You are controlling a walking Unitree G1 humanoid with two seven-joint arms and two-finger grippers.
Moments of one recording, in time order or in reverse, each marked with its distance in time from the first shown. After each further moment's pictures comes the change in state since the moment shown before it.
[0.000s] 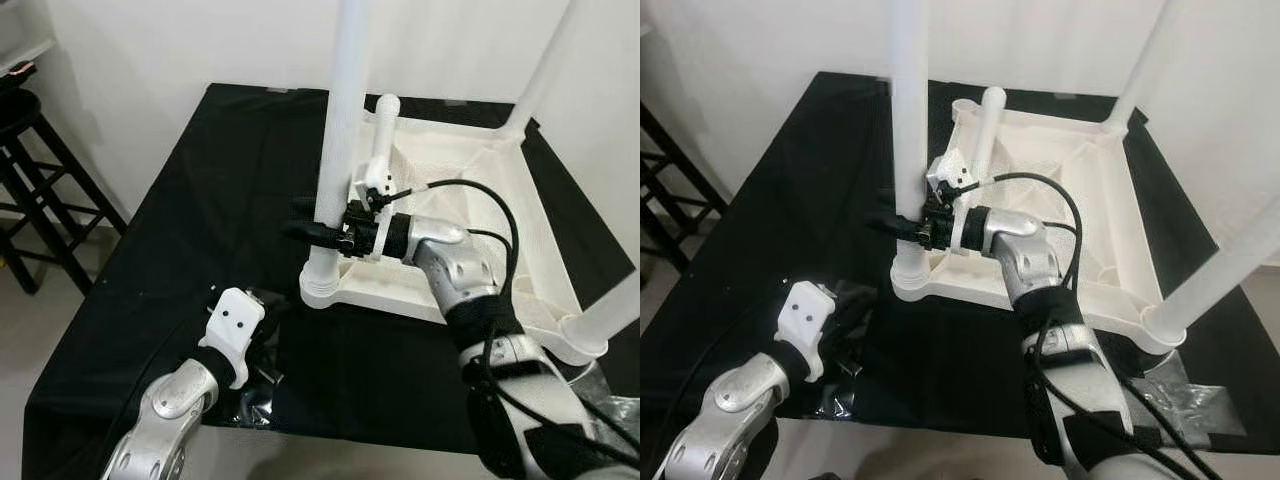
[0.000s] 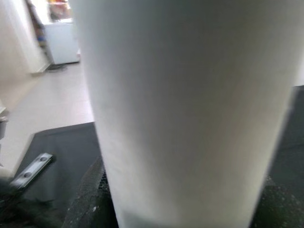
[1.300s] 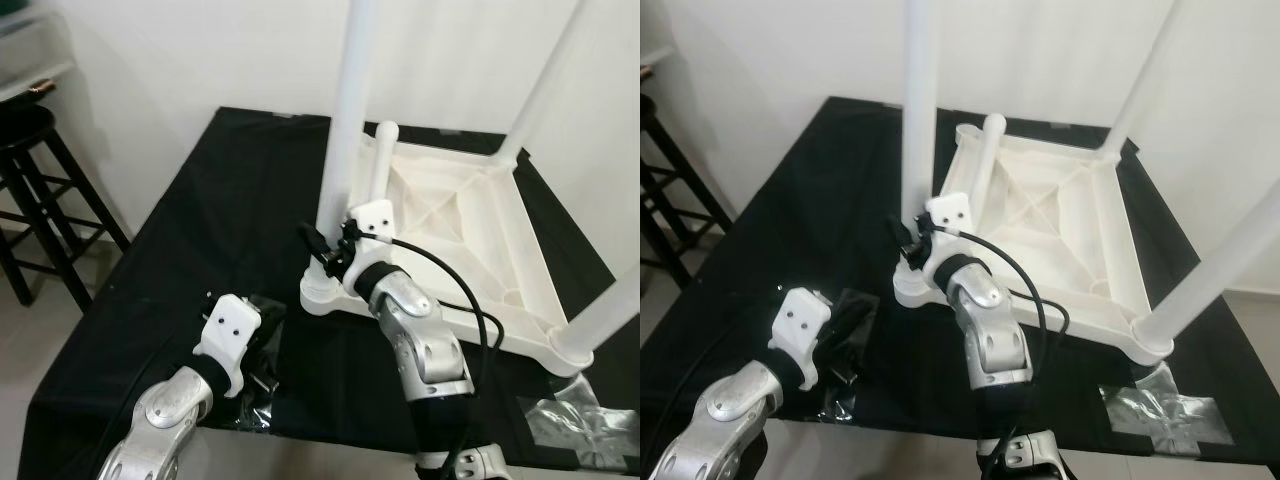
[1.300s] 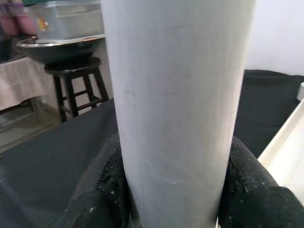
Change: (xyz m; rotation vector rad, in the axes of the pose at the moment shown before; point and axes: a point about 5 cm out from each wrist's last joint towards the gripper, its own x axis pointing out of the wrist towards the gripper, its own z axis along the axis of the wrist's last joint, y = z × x) left arm -0.002 0.002 0.004 0.010 -0.010 0.023; right arm 0.007 0.042 -0.018 0.066 0.041 -0.524
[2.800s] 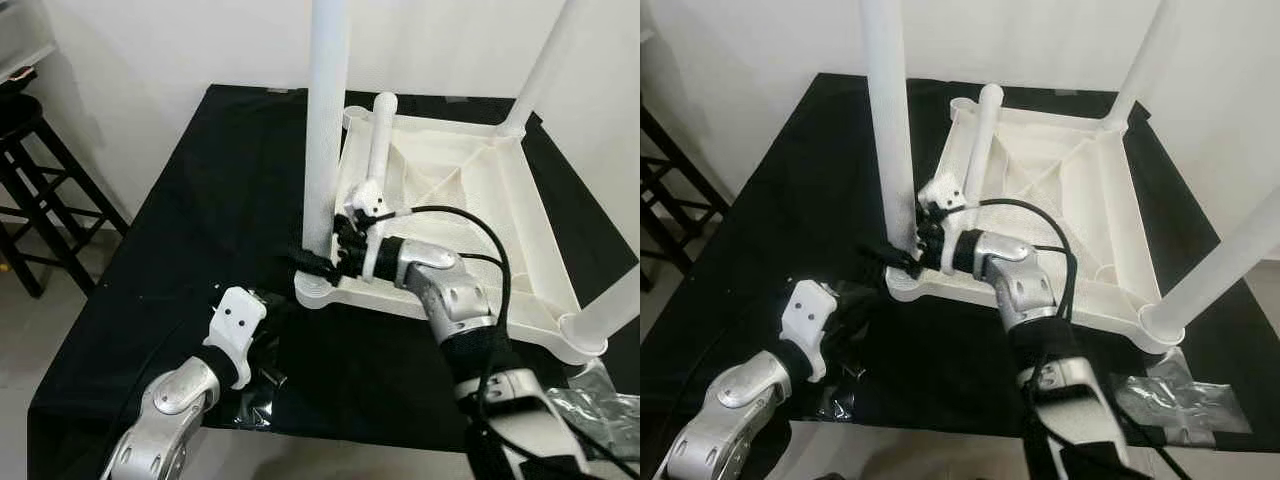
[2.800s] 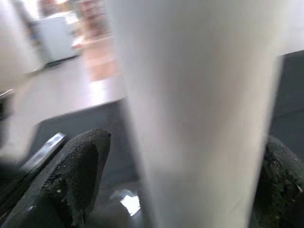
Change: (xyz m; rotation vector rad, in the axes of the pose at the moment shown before) left arm 0.004 -0.003 -0.005 -0.042 0.017 -0.070; right arm 0.008 -0.034 0.007 -0.023 0.087 0.695
